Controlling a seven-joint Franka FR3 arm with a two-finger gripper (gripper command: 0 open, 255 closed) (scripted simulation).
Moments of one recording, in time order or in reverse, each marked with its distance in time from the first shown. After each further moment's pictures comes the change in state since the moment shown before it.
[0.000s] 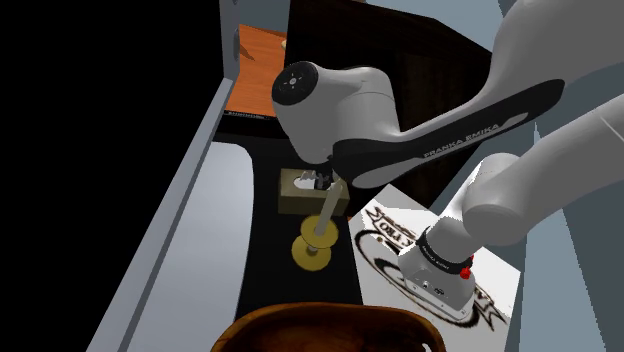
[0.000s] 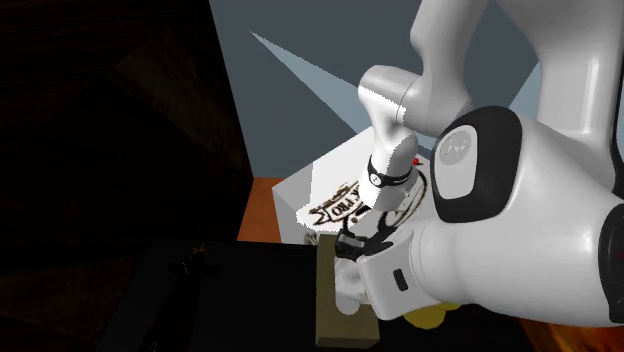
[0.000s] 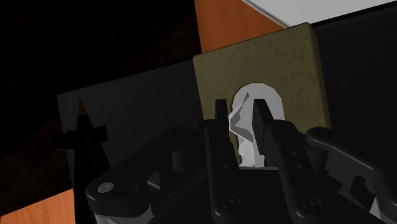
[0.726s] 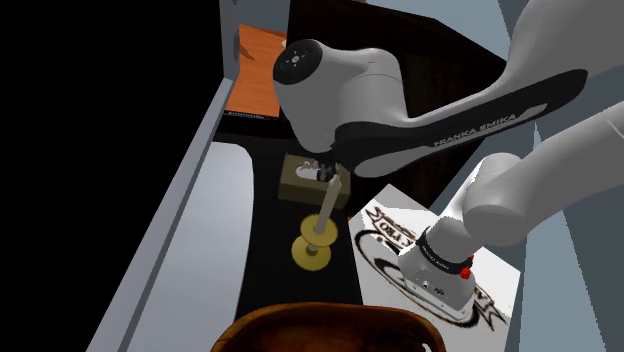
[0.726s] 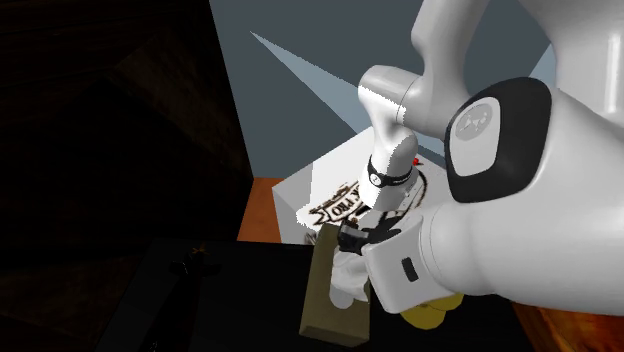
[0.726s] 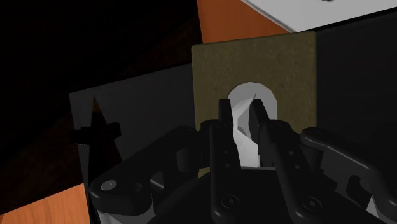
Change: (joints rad) arm 0.012 -0.047 -0.015 0.036 0.024 -0.068 -0.049
